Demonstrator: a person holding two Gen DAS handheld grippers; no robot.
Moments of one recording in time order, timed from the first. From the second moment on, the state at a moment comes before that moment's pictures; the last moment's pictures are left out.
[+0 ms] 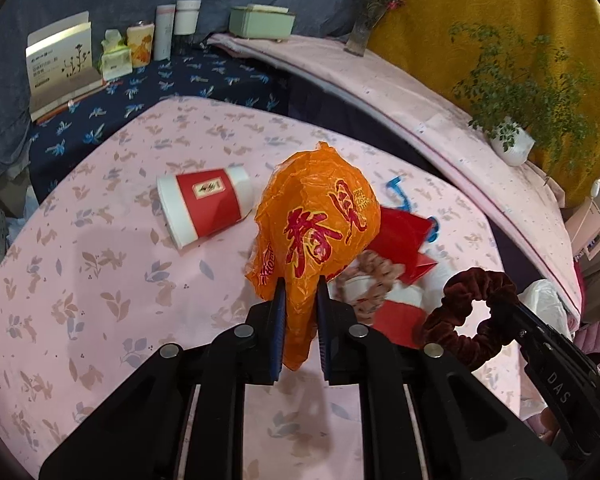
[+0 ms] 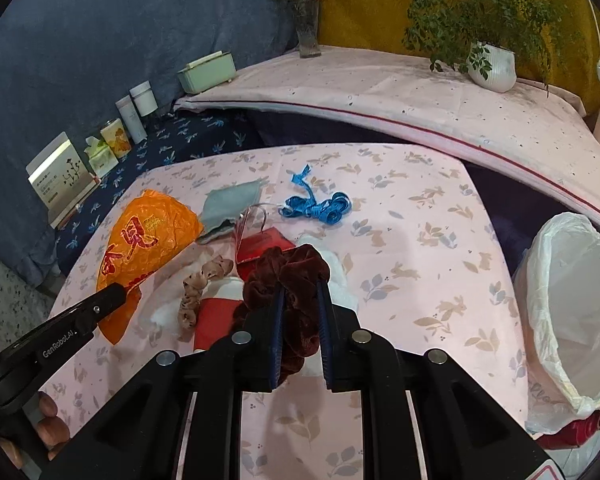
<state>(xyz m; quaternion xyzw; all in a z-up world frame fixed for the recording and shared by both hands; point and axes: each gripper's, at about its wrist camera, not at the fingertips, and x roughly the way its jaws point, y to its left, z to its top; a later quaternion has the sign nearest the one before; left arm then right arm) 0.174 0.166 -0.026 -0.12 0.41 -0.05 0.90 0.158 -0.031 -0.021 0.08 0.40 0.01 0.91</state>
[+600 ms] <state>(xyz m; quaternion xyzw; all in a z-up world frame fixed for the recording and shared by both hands) 0.142 0.033 0.038 -0.06 0.37 -0.17 0.91 0.096 -0.136 0.041 0.07 0.33 -0.08 0.94</state>
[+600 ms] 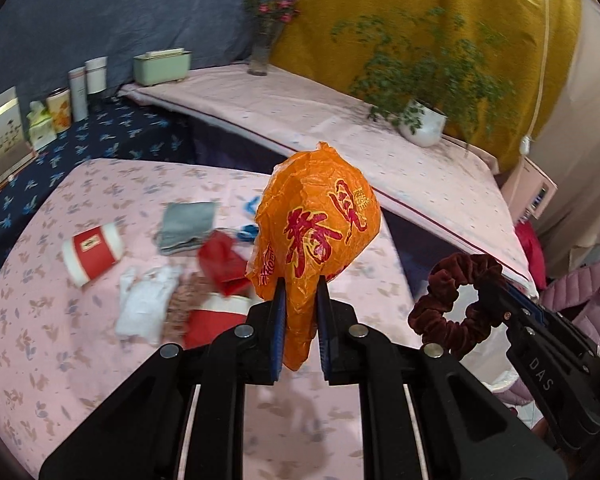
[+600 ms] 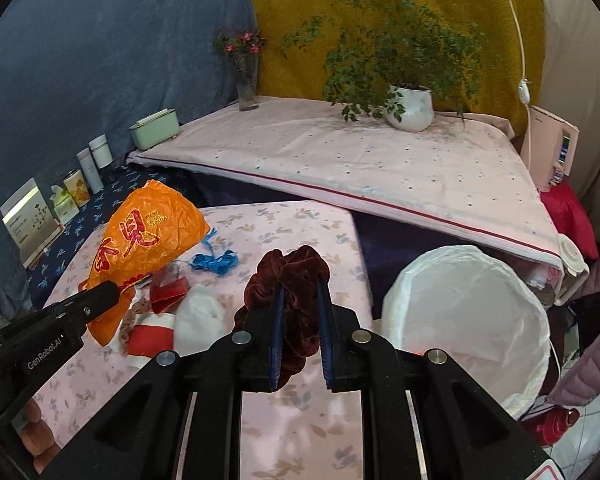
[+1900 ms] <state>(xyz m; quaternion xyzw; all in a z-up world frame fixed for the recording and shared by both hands) 0.114 -0.179 0.027 0.03 0.39 -0.30 0.87 0.043 -0.299 0.011 0.09 0.35 -0.23 0.90</state>
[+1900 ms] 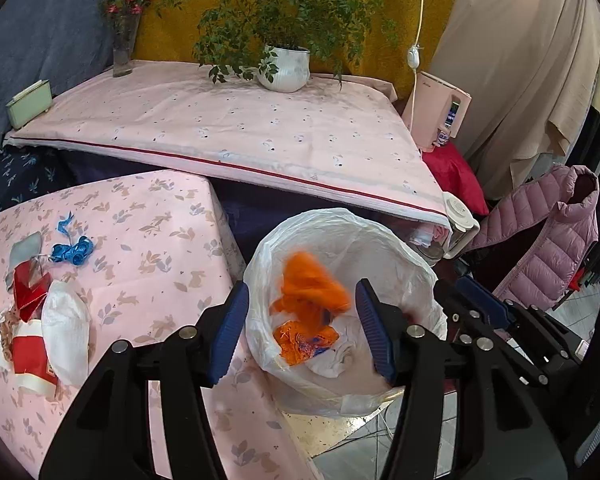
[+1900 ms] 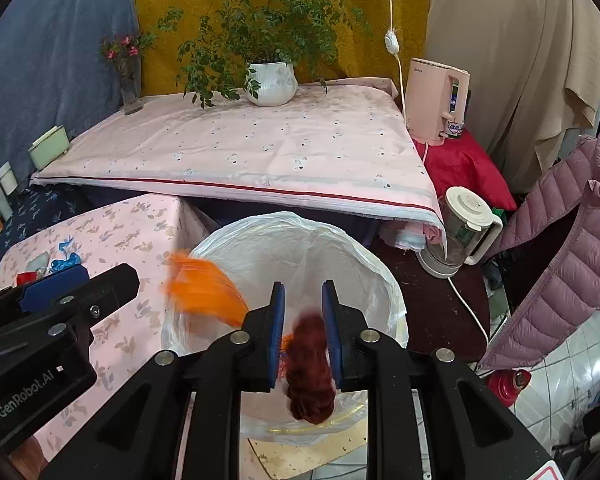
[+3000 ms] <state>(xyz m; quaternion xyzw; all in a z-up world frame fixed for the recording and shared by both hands) 0.130 -0.059 0.025 -0.03 0.39 -0.19 0.90 0.058 -0.202 0.032 0.04 0.34 -0.17 0.92</state>
